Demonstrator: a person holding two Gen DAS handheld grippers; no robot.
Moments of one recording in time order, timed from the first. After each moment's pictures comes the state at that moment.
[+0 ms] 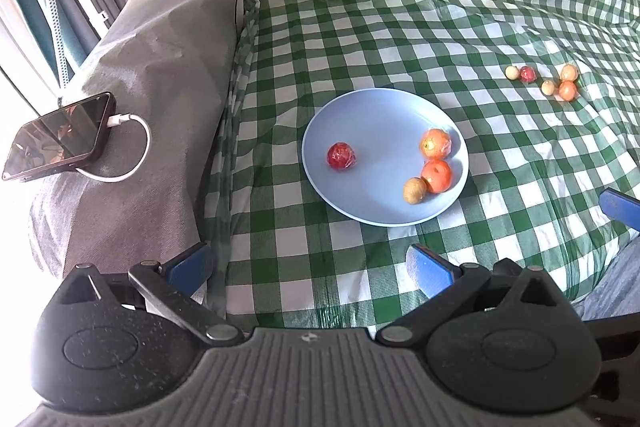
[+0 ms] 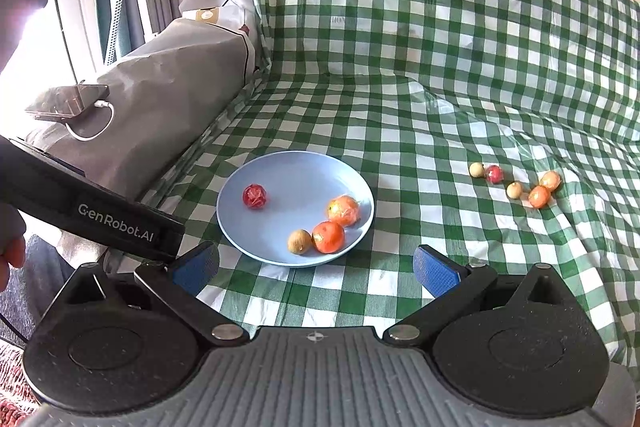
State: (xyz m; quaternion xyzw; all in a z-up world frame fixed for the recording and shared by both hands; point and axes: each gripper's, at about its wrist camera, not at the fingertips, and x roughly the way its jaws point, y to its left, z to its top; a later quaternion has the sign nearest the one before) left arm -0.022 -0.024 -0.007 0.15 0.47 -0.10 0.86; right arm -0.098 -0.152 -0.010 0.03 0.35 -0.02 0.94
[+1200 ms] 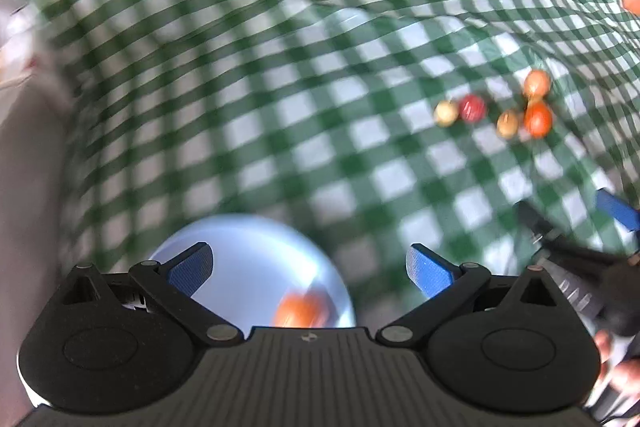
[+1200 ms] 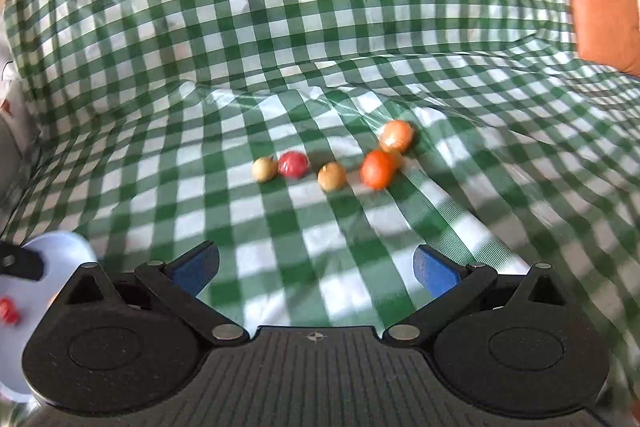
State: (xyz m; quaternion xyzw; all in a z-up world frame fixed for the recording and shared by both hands) left arm 0.131 -0.241 -0.070 0.21 0.48 -0.21 0.83; right arm -0.016 -0.368 -0.122 0.15 0.32 -0.24 0.91
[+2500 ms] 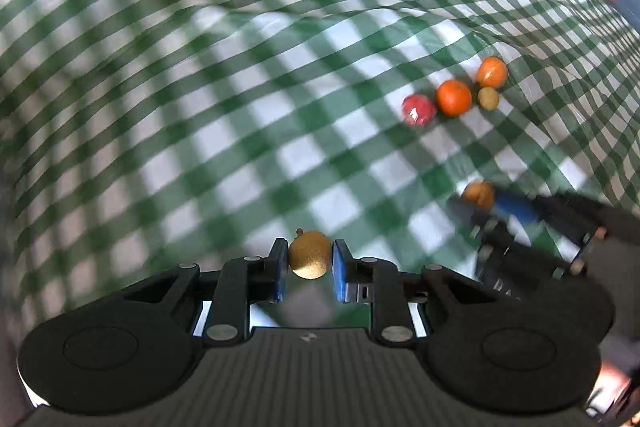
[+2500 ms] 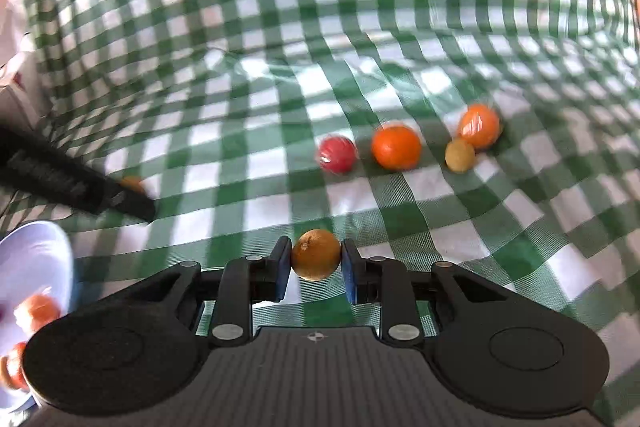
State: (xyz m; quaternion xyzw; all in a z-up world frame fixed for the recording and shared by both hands) left arm 0.133 -0.249 -0.085 0.23 0.47 -0.29 0.80; right arm 0.029 -0.376 -0.153 0.14 0.34 -0.16 0.92
